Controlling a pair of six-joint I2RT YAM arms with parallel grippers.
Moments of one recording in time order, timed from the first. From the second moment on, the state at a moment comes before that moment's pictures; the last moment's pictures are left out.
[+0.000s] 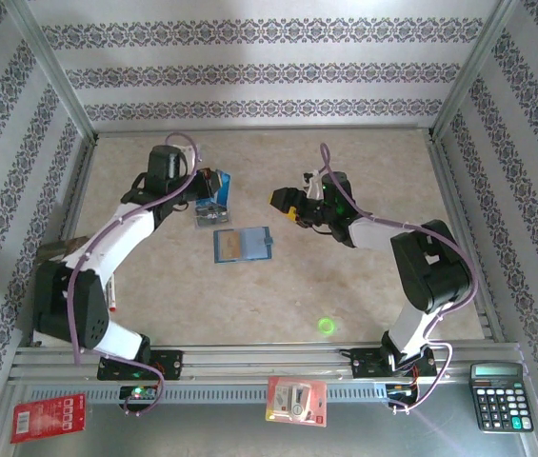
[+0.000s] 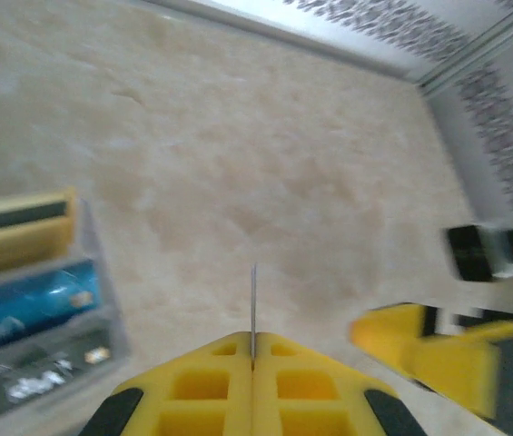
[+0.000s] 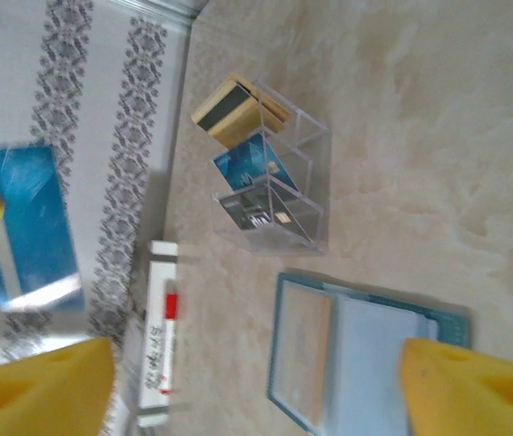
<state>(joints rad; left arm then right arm) -0.23 1.51 1.15 -0.25 0.33 -0.40 0.38 1.71 0.87 0.37 -0.66 0.90</state>
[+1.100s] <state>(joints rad) -0.20 1.75 1.33 -0.54 0.15 -0.17 0.45 1.75 0.92 0.20 -0.57 0.88</state>
